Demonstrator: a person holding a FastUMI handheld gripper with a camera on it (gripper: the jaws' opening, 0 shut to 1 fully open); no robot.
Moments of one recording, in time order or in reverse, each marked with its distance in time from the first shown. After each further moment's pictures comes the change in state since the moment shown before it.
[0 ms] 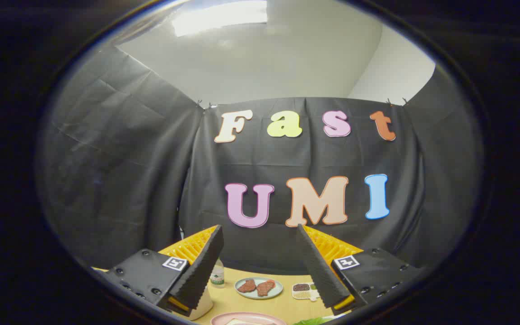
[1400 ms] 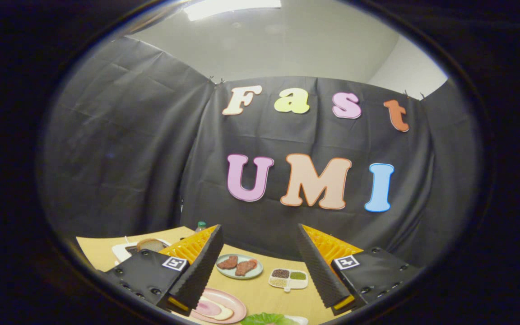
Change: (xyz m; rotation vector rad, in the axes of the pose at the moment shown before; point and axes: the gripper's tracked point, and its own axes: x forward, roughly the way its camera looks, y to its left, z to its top) arm -0.008 -0.079 -0.056 -0.131 0.192 0.115
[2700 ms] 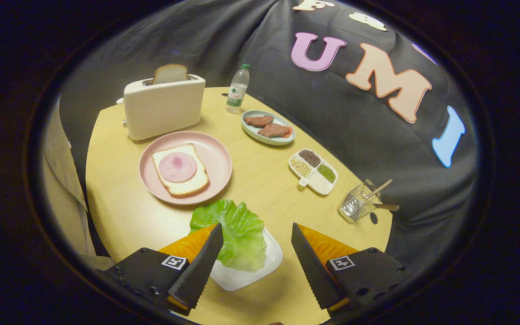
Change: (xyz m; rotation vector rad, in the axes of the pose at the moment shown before) arm -0.043 -0.060 -0.308 -0.312 0.776 0.430
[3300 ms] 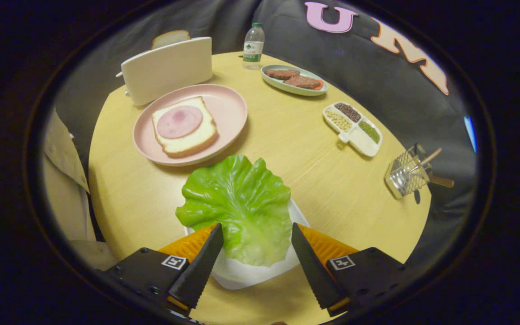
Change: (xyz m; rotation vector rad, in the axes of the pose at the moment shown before) arm 0.048 0.019 -0.072 -0.001 0.231 0.193
